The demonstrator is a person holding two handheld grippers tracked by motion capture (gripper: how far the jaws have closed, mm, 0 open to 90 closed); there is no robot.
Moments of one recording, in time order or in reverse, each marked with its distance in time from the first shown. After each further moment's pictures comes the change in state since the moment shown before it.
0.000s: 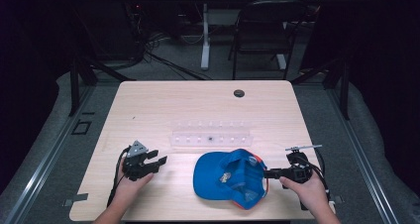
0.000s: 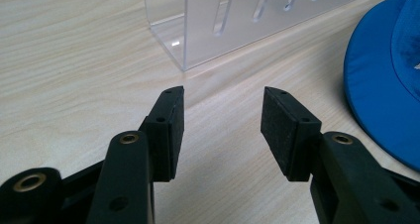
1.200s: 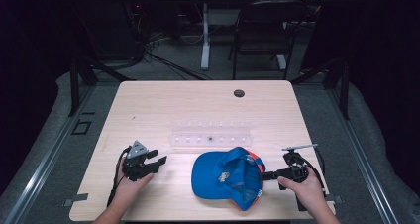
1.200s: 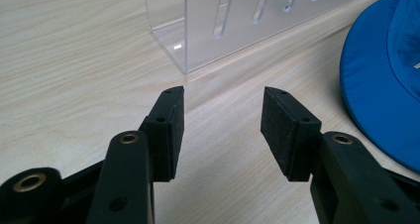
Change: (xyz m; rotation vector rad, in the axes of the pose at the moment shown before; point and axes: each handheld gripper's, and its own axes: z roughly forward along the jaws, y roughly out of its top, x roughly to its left) left arm -0.002 0.000 -0.001 -0.005 0.012 0.021; right arm 0.007 0.004 0.003 0.070 0.193 0.065
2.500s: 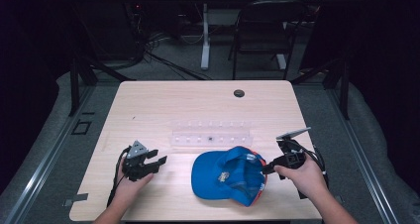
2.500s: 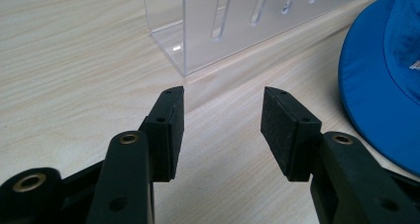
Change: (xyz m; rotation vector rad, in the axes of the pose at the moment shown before) left arm -0.001 0.001 -0.001 -0.005 0.002 0.003; right arm 0.036 0.038 -0.011 0.161 -0.261 0.074
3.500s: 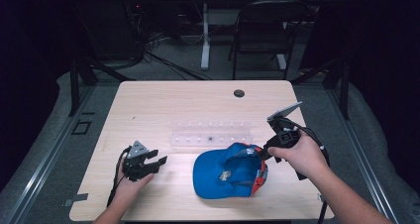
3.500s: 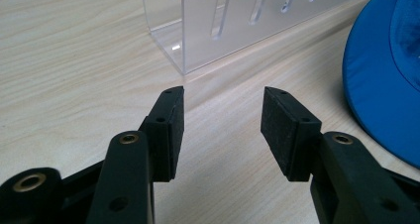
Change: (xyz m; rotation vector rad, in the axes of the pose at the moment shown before) left arm -0.001 0.000 0.000 0.003 -0.003 -0.001; right arm 0.058 0.038 -0.043 0.063 -0.086 -0.037
